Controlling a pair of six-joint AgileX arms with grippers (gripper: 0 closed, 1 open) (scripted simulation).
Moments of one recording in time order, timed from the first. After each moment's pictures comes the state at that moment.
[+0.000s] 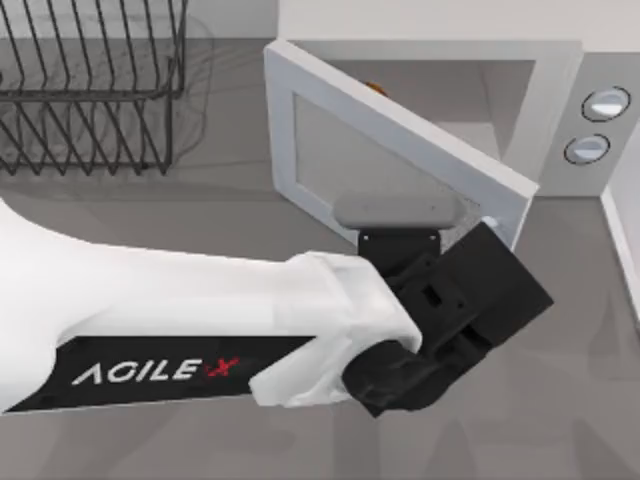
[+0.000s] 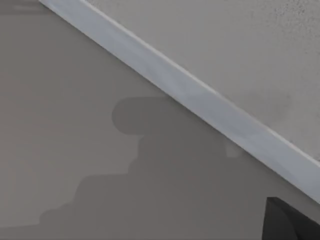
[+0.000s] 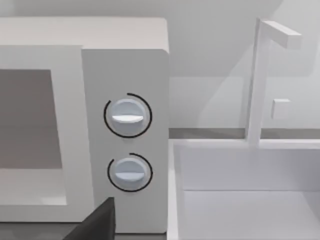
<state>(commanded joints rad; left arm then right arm) -1.11 1.83 1.14 -0.31 -0.68 -0.85 0.00 0.00 0.00 0.00 0.00 0.00</state>
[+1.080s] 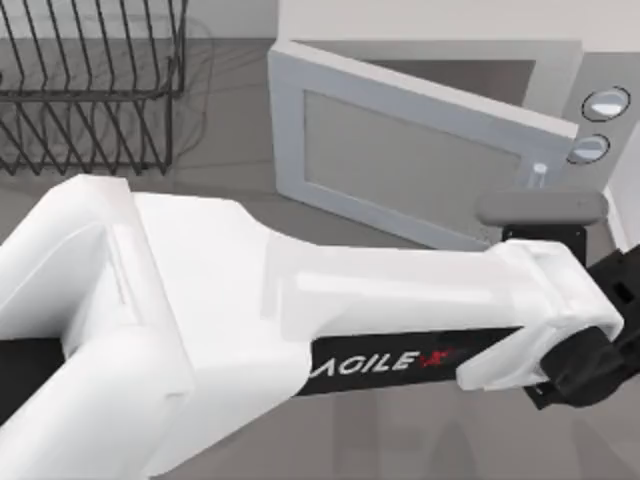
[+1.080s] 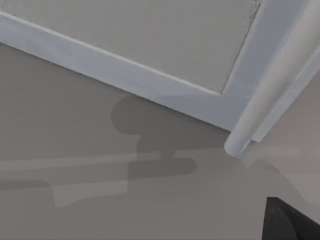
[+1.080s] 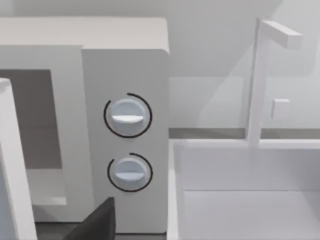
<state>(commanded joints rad) -1.21 2.16 1.64 -0.55 -0.73 -0.97 0.00 0.00 0.00 0.00 0.00 0.00</state>
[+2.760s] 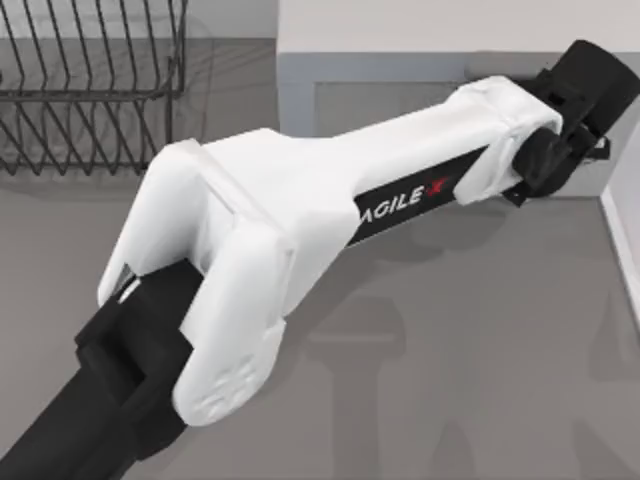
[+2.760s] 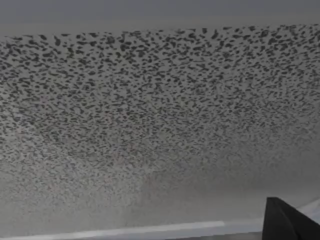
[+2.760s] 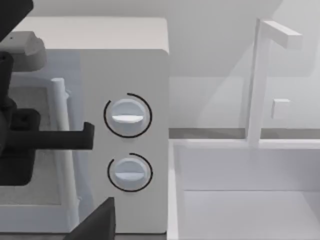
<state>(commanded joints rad) -0.88 2.63 2.38 -0.61 -0.53 -0.63 0.00 0.00 0.00 0.00 0.00 0.00</state>
